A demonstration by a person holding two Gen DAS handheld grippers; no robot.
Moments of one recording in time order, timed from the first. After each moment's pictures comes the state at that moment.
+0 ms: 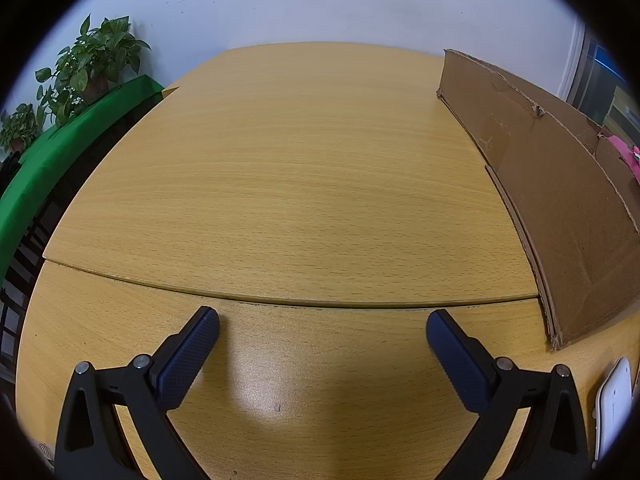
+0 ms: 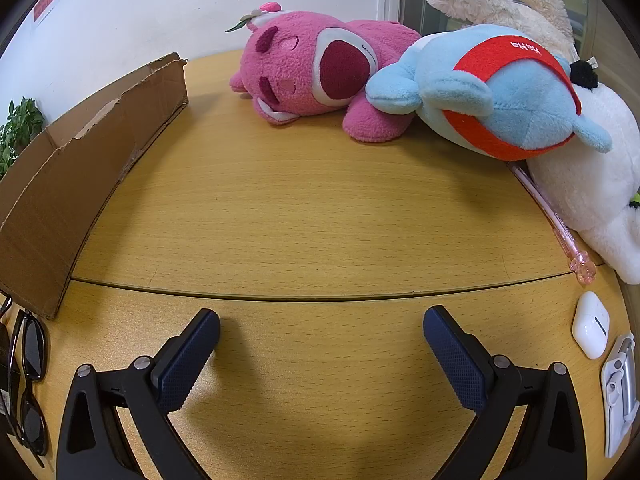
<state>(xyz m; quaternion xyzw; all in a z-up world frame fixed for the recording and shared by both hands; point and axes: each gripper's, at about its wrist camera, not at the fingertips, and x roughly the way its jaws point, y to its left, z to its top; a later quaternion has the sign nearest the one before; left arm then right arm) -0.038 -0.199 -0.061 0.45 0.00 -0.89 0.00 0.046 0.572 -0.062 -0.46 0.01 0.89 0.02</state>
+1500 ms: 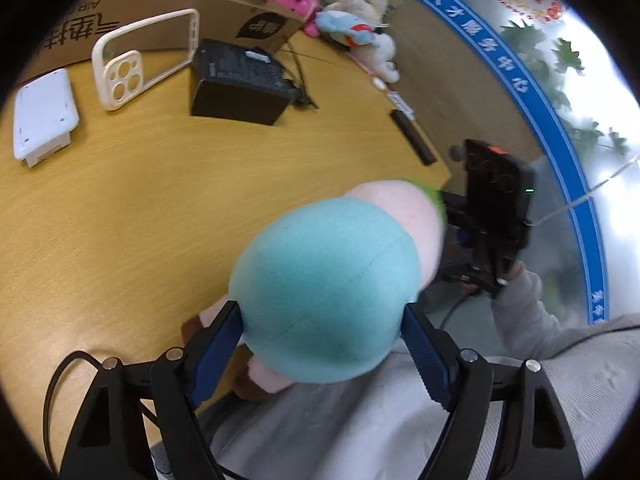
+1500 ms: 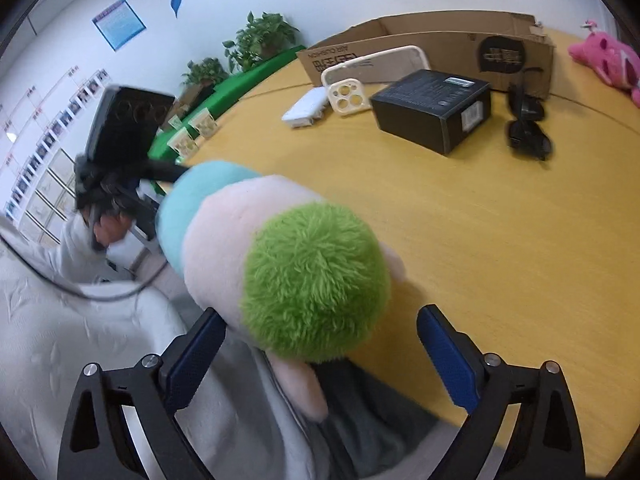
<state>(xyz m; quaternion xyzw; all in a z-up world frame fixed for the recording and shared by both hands) 0.304 0.061 -0.017 0.55 0.07 -0.70 -0.45 0.355 0.332 -0.025 -0.47 0.05 0.79 -0.39</state>
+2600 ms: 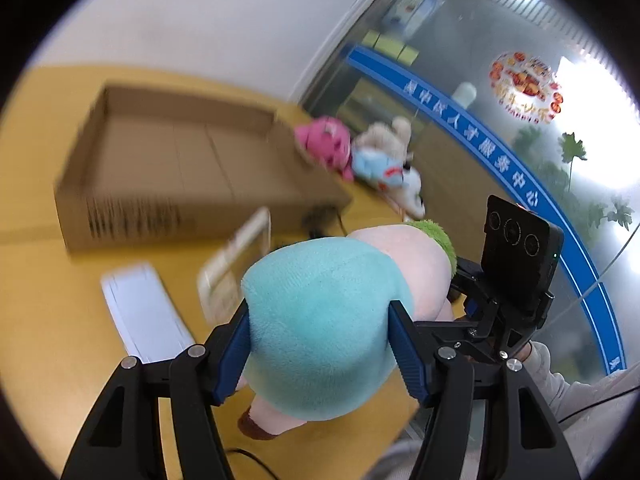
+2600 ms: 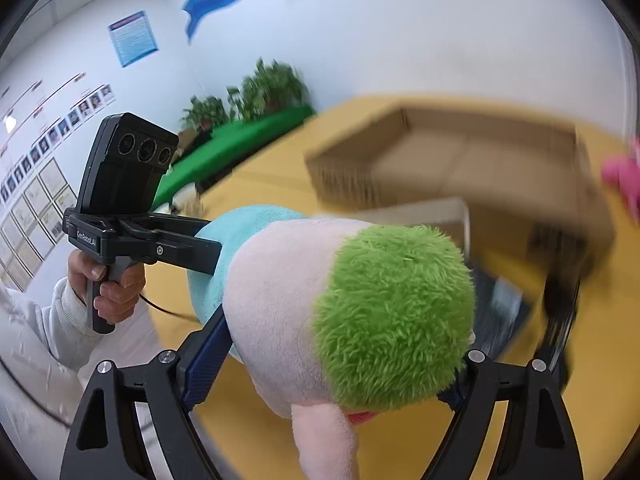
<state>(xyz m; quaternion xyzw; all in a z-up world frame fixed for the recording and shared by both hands) 0.182 -0.006 0.081 0.38 0.13 -0.82 -0.40 0.236 0.244 0.068 -0.36 0.00 0.86 -0.37</state>
